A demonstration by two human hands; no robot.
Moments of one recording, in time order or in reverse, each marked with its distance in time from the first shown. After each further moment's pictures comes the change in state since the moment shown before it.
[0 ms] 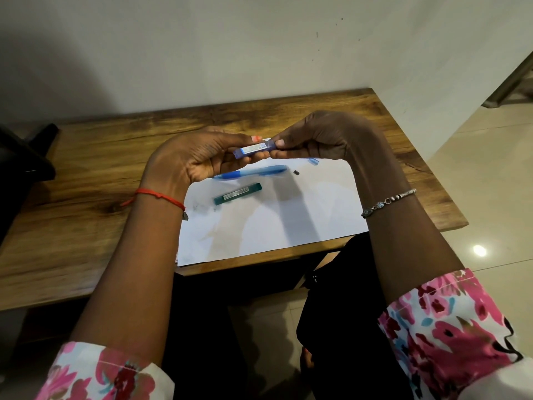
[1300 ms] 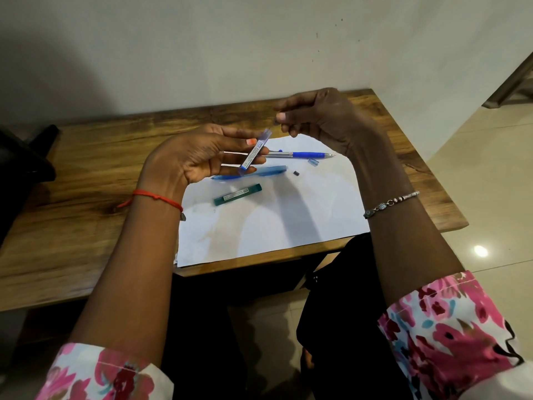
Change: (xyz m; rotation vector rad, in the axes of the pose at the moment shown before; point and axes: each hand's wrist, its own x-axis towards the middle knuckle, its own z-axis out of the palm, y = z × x) left_hand 0.013 -0.007 -0.014 0.120 -0.132 0.154; right_hand 0.003 -0.003 -0.006 -0.049 0.094 -0.430
